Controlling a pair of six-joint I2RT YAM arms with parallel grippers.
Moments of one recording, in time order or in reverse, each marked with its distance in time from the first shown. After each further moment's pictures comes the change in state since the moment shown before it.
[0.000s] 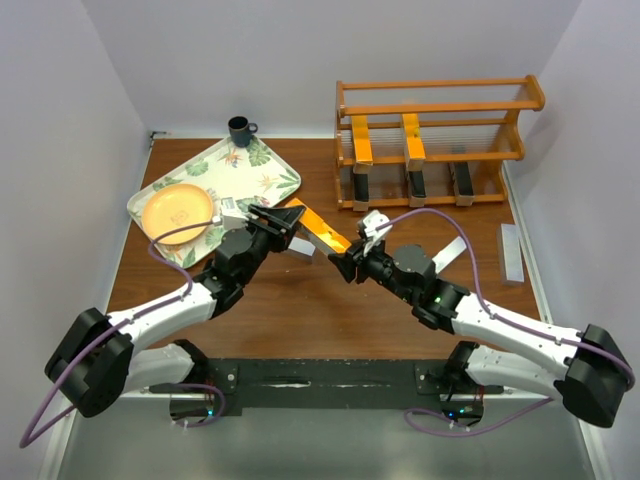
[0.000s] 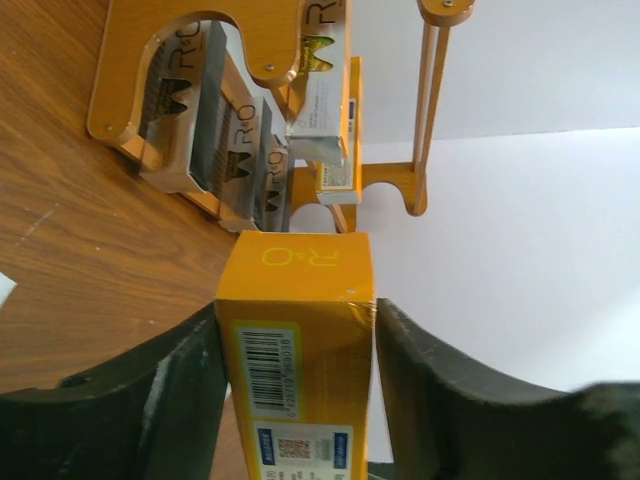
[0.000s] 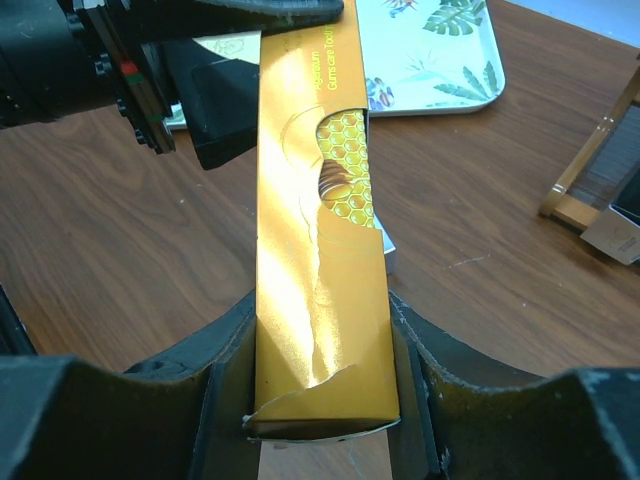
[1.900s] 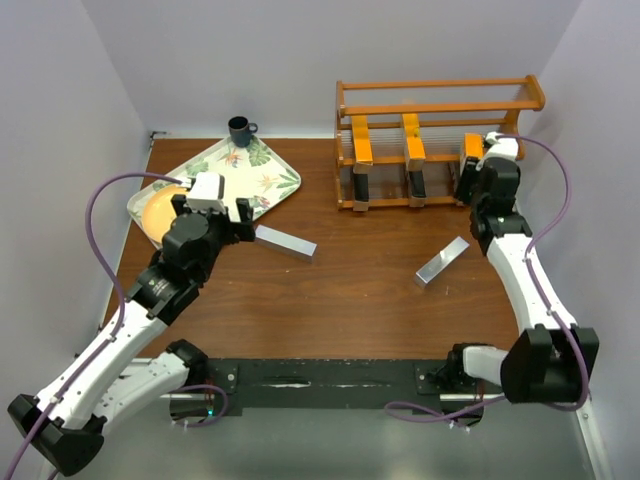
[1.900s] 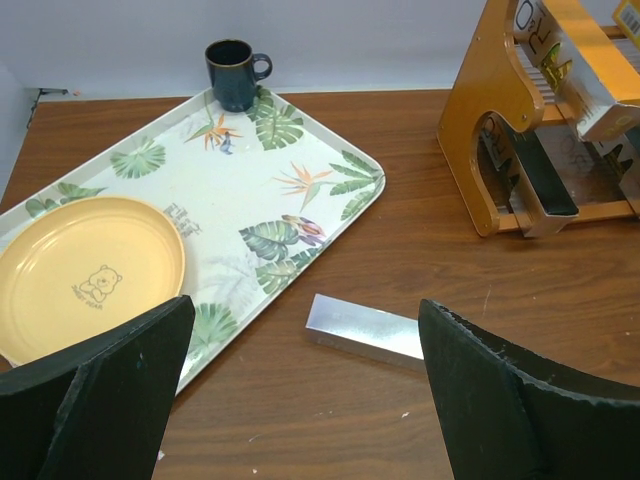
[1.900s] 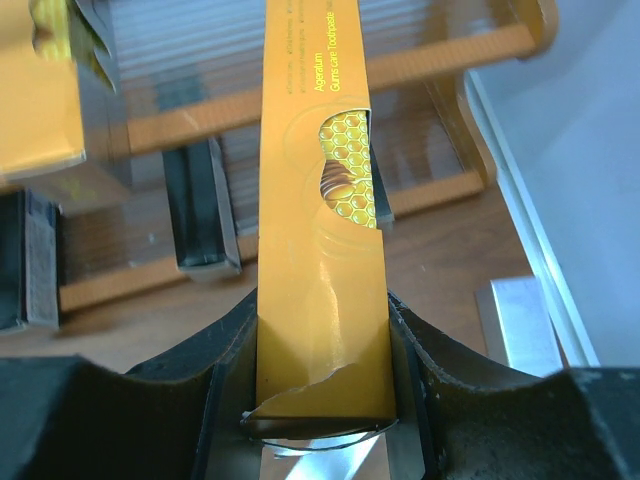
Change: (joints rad) left arm 0.092 -0.376 0.335 -0.831 -0.212 1.296; right arm -0.903 0.212 0.430 -0.451 0.137 -0.037
